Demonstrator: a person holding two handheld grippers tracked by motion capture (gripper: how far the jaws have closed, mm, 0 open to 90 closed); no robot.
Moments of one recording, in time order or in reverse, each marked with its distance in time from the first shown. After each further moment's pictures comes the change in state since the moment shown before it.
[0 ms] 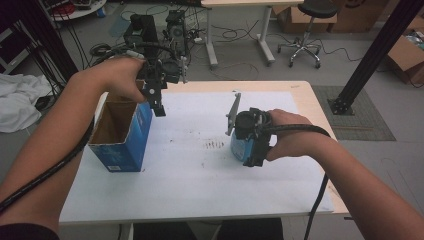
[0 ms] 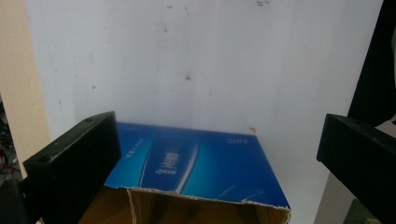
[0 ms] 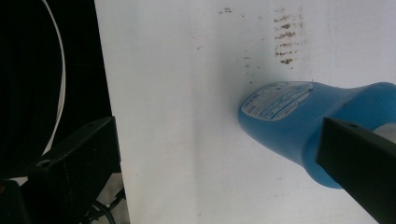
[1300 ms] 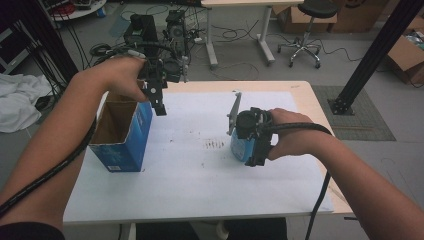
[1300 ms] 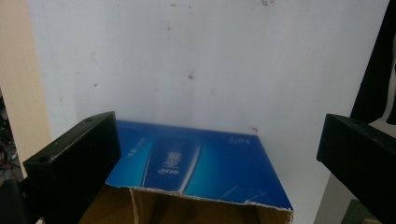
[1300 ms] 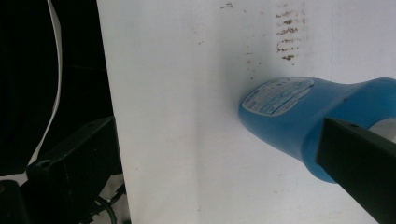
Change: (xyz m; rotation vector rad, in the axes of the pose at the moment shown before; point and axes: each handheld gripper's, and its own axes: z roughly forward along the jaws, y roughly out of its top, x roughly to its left) left arm 0.003 0.002 0.001 0.004 0.002 -0.014; right arm -0.002 -0.002 -0.001 0.016 0.006 -0.013
